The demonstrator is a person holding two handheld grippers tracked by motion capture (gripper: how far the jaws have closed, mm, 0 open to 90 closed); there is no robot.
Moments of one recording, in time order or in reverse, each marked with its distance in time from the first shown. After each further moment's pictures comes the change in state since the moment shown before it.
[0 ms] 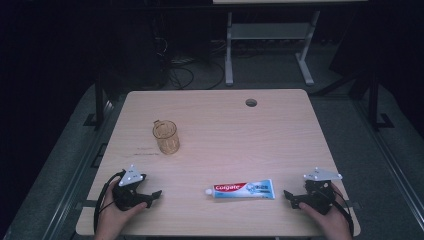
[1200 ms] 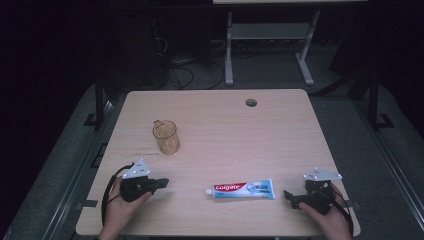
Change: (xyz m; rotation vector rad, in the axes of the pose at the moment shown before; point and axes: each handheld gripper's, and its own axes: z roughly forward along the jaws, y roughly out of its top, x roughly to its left) left arm -0.017 0.039 -0.001 -0.059 -0.206 0.014; right arm 0.000 0.000 0.000 0.001 0.004 -0.002
